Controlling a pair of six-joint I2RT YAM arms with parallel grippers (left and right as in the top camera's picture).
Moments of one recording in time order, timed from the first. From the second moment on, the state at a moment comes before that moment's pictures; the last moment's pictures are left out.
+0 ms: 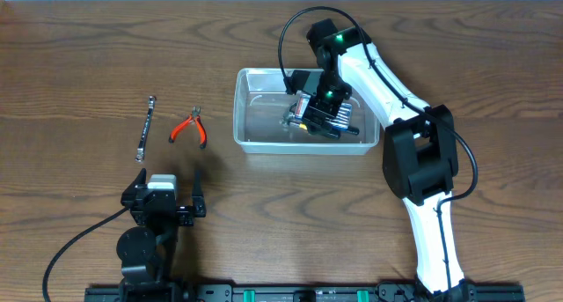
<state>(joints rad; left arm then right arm) 0.06 0.01 0.10 -0.31 0.07 0.09 0.41 2.38 2.06 -1.26 -0.20 -0.74</state>
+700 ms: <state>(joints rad) 0.06 0.01 0.10 -0.31 0.07 0.09 0.33 2.13 2.60 -1.34 -0.01 -0.38</state>
